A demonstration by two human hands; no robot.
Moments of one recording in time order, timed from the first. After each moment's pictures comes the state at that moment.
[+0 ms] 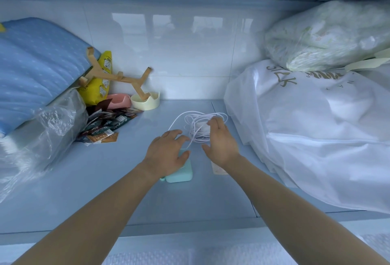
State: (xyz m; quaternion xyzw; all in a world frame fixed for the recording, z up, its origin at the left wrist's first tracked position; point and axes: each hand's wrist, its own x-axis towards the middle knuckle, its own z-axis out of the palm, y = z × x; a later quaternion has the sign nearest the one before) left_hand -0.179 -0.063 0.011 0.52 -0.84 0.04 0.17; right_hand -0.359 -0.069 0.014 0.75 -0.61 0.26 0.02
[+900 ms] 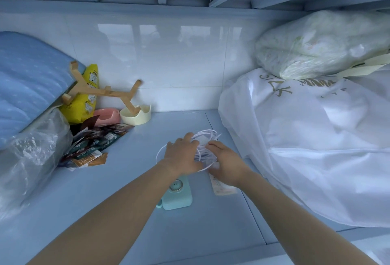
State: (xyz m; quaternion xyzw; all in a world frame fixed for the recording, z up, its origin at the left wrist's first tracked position) left_hand -0.228 -0.121 0.025 0.51 -0.86 0.03 0.05; right_hand -0.387 -0.081 0.003 0.79 -0.57 0.23 -0.06
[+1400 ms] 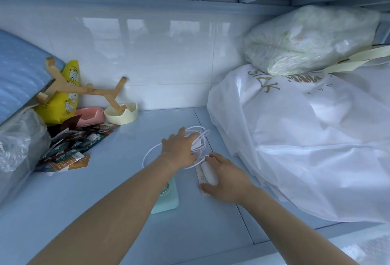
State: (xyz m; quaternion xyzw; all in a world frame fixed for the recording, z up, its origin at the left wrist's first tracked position) left_hand -0.258 -0.146 0.015 0.54 -0.84 0.01 0.07; right_hand -0.404 -0.043 -0.014 0.75 -0.64 0.19 -0.07
